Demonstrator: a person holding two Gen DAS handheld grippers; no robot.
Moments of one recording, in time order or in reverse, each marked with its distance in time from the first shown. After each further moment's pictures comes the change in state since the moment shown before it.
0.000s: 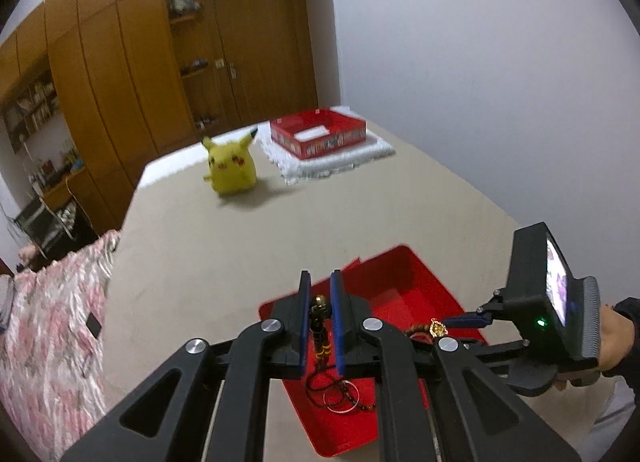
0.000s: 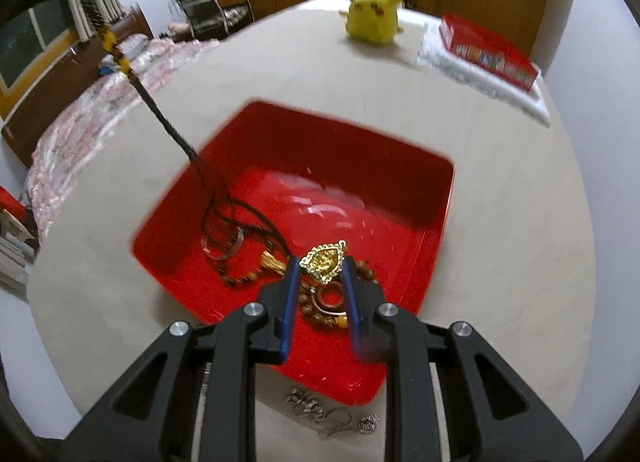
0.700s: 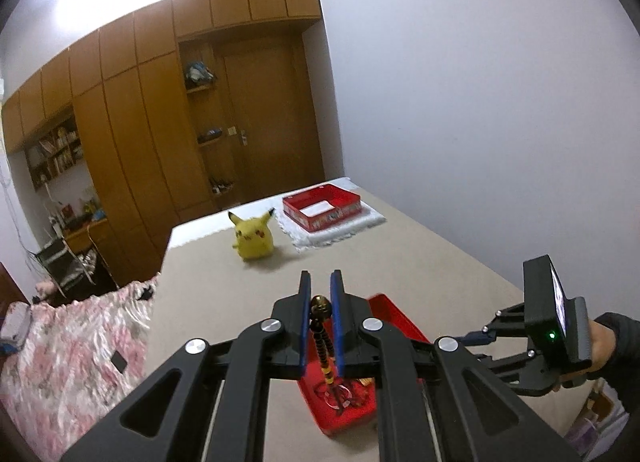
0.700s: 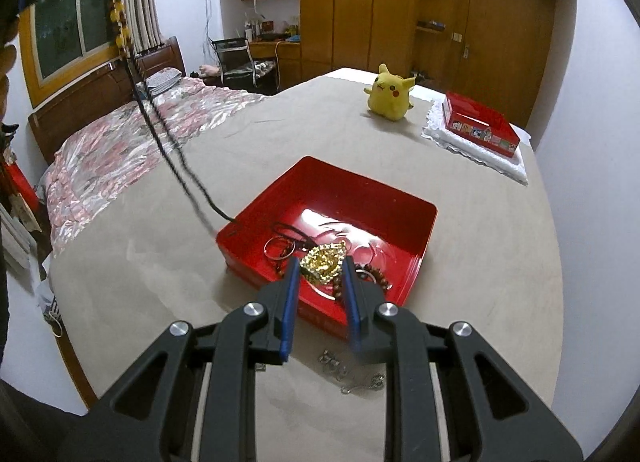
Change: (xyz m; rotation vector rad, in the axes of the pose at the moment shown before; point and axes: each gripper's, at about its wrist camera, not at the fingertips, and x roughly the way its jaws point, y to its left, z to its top) left arm -0.181 -0.025 0.017 0.045 -0.249 0.057; right arm -0.148 0.041 -0.041 -0.100 -0.261 0.015
